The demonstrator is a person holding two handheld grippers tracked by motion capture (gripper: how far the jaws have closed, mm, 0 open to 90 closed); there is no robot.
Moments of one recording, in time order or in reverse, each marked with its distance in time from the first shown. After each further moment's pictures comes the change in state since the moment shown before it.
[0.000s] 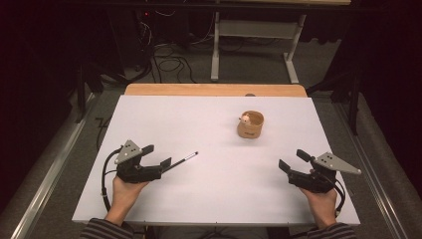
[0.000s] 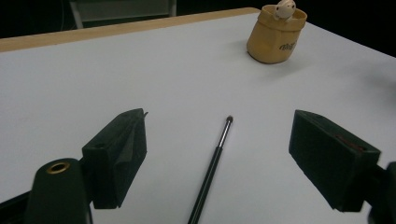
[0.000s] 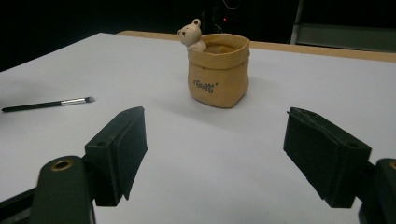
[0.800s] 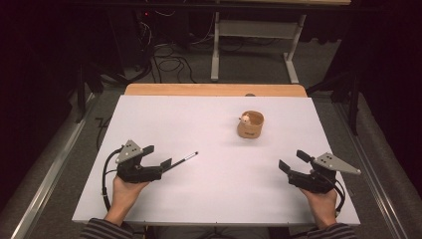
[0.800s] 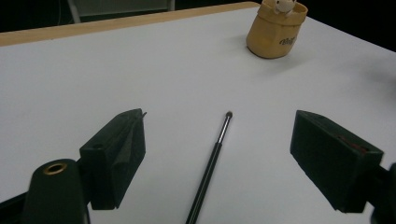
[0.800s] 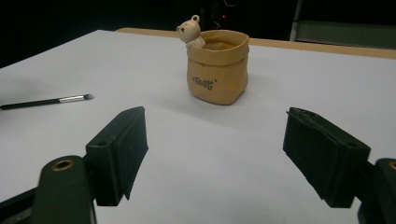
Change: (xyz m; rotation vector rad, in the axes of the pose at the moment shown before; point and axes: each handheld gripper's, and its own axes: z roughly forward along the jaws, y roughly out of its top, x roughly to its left) left arm 0.000 0.000 0.001 0.020 -0.004 -0.001; right arm 0.000 -0.001 0.000 0.010 -0.005 0.002
